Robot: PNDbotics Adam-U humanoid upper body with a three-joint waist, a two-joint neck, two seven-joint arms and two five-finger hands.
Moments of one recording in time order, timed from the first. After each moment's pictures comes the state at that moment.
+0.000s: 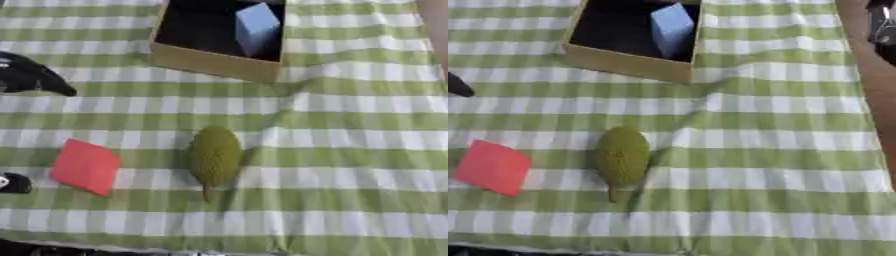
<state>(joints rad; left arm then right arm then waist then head) -0.52 1.14 -0.31 -1.99 -0.31 -0.17 -0.74 -0.14 -0.87 -0.15 -1.98 0.45 -0.20 -0.44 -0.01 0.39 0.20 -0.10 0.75</state>
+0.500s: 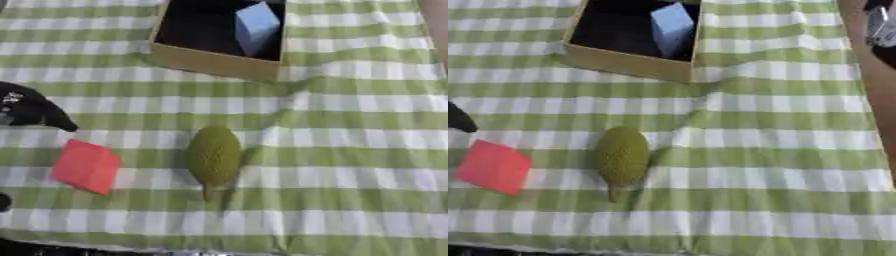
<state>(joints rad) -0.50 1.15 -0.33 -1.99 -0.31 -0.19 -0.80 -0.14 -0.85 -0.14 -1.98 0.43 -0.19 -0.42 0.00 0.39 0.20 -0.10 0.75</state>
